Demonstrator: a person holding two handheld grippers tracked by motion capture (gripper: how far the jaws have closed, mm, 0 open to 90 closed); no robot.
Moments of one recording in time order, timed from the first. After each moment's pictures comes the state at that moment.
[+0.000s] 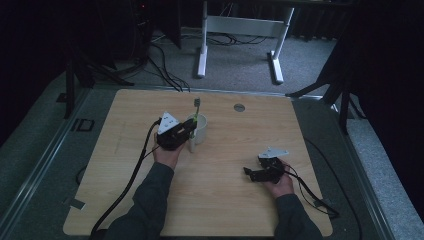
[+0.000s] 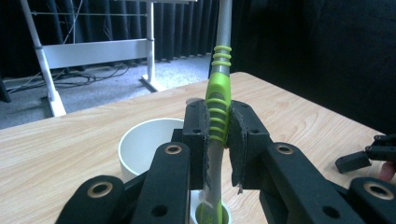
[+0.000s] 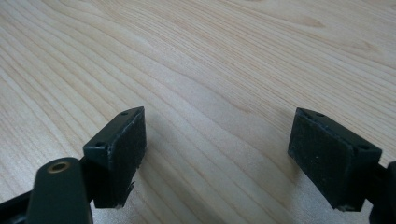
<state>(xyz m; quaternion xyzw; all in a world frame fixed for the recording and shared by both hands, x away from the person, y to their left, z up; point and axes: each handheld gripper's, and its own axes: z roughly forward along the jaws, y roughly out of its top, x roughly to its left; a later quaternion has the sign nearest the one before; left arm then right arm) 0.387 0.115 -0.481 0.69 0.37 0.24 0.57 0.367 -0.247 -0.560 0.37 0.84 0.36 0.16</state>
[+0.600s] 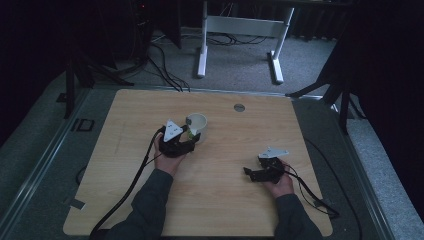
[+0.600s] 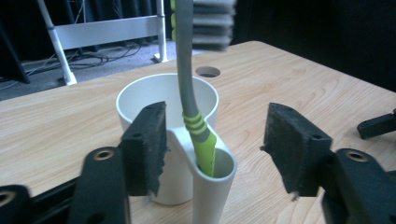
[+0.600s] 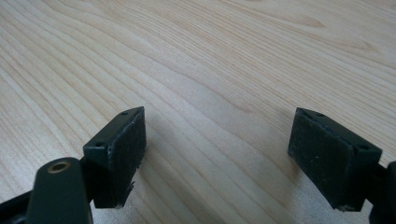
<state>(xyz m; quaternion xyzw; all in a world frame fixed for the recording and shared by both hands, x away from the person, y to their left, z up) 0.379 0.109 -0.503 0.72 0.39 0.25 0.52 0.367 -0.246 -0.560 0.37 0.84 0.36 0.16</state>
